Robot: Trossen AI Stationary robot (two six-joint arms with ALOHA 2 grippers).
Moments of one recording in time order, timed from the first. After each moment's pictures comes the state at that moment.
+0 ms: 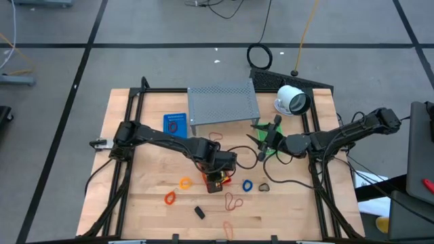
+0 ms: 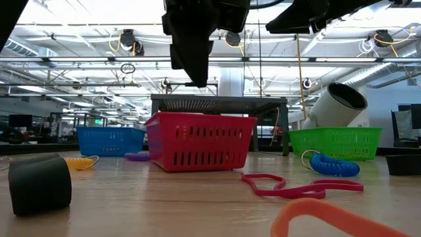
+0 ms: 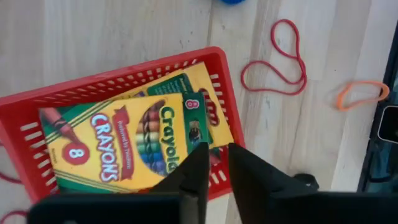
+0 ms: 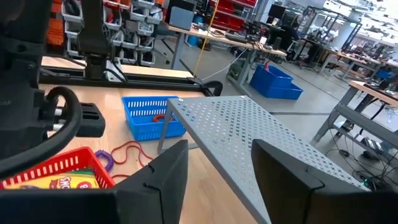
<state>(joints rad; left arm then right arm) -0.18 2.03 1.76 -0.99 0.19 -0.35 0.27 1.05 0.63 0.22 0.73 -0.10</state>
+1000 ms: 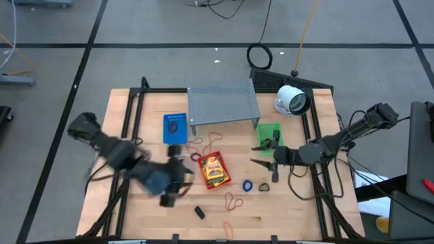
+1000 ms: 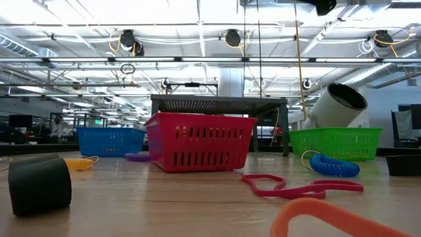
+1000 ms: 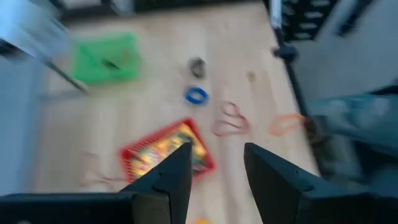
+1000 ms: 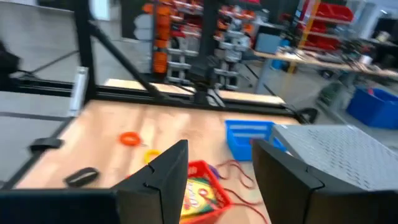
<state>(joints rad) -0.59 1.54 1.76 -1.04 -0.39 -0.32 0.47 0.99 0.63 0.22 0.55 -0.03</state>
